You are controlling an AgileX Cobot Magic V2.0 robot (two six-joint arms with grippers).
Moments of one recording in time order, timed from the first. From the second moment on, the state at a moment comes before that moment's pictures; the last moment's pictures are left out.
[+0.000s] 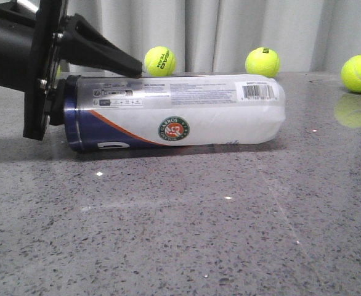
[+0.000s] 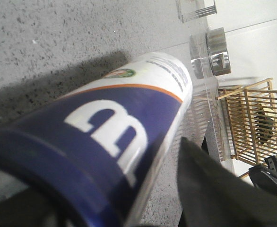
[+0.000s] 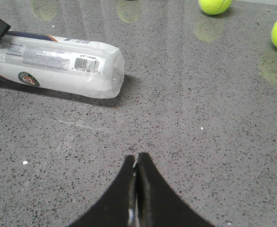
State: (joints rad) left arm -0.17 1.68 -0.88 -1.56 1.12 0.97; right arm 0.50 0.28 -0.41 -0.07 0.59 0.20
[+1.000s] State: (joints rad) left arm -0.17 1.60 -0.96 -1.61 1.16 1.03; right arm 0.50 0.28 -0.41 -0.07 0.59 0.20
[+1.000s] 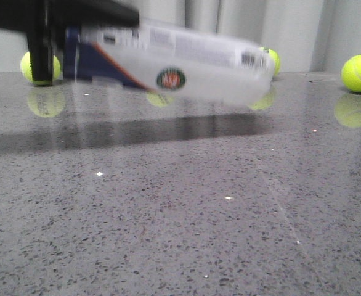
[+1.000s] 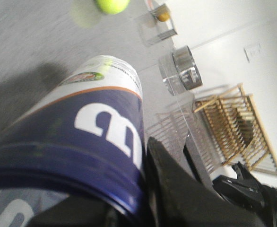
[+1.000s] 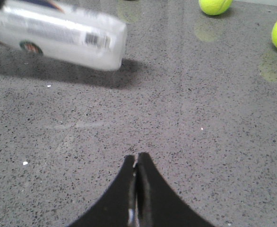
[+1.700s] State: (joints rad) left arm -0.30 1.39 -1.59 -0.49 1.25 0.39; right arm 0.50 0.28 -0.41 -0.07 0.59 0.20
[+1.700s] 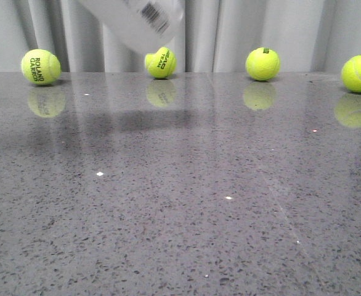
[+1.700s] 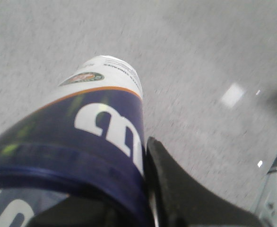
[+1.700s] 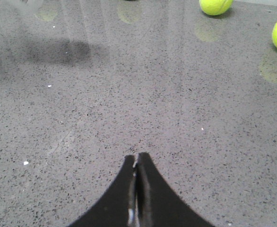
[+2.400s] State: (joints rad) left arm -0.53 1.48 -1.53 -0.27 1.25 0.34; right arm 0.50 0.28 -0.41 -0.07 0.59 0.20
